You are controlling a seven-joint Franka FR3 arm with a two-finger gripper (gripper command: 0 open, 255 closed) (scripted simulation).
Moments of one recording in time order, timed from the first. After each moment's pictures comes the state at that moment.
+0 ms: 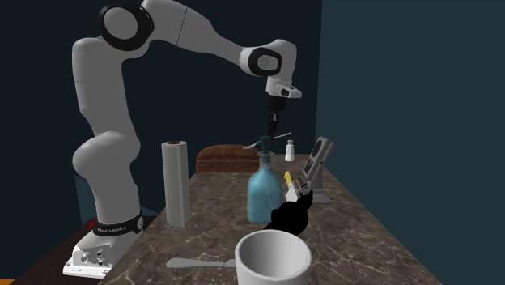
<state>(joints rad) 0.14 -0.05 0.17 -1.95 0.21 1.81 0.33</state>
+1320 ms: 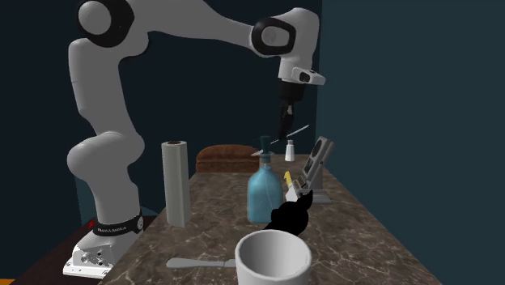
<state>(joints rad) -0.01 -0.09 0.00 -1.90 0.16 1.67 0.04</state>
